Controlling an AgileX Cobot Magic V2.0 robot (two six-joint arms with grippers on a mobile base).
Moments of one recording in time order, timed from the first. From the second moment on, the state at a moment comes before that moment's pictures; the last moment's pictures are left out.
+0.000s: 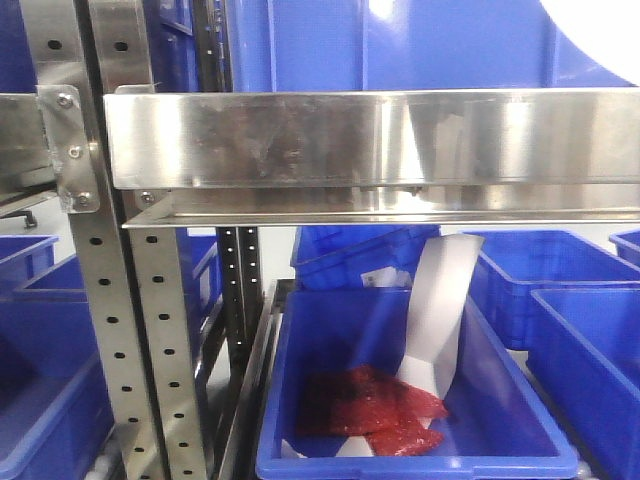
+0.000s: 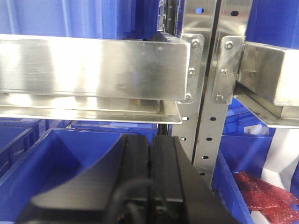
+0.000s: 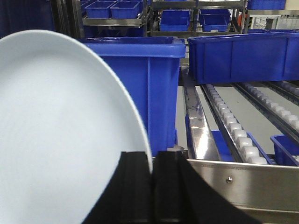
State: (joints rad) left arm -0.02 -0.01 0.03 -0.13 0.05 0.16; right arm 0.15 0.32 -0.46 -0.17 0.26 0.24
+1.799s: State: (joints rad) left arm -0.02 -0.01 0.03 -0.13 0.05 0.16; right arm 0.15 1.47 -1.39 -0.12 0.06 0.24
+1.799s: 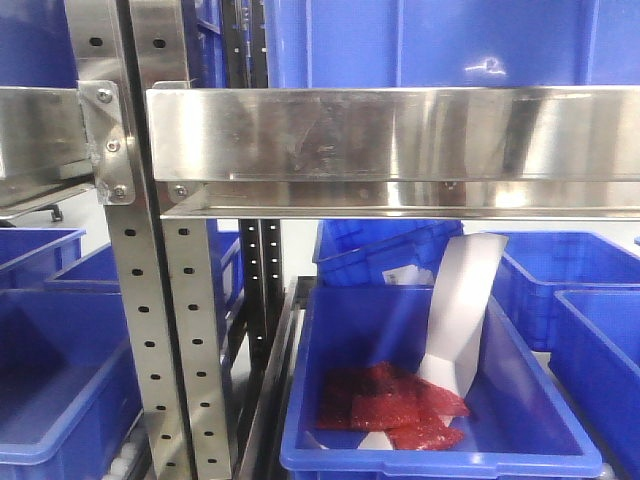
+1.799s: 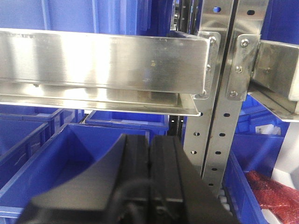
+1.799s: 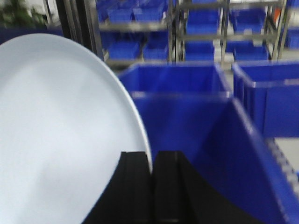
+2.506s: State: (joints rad) left arm -0.02 -0.01 0.03 -0.13 0.05 0.16; right arm 0.10 1.34 -1.39 -0.11 0.12 0.24
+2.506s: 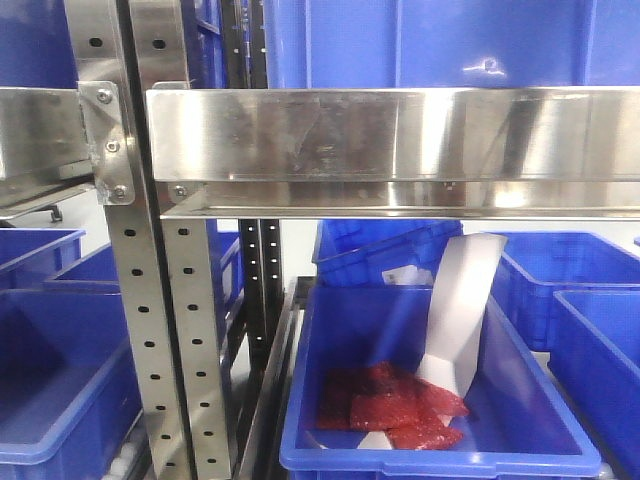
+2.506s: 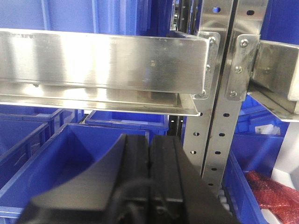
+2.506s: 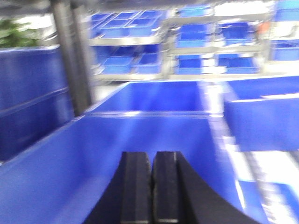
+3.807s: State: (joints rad) left arm -0.02 -0.01 0.03 -0.13 0.05 0.16; right arm 0.04 0.14 -0.16 -0.21 -0.02 0.24
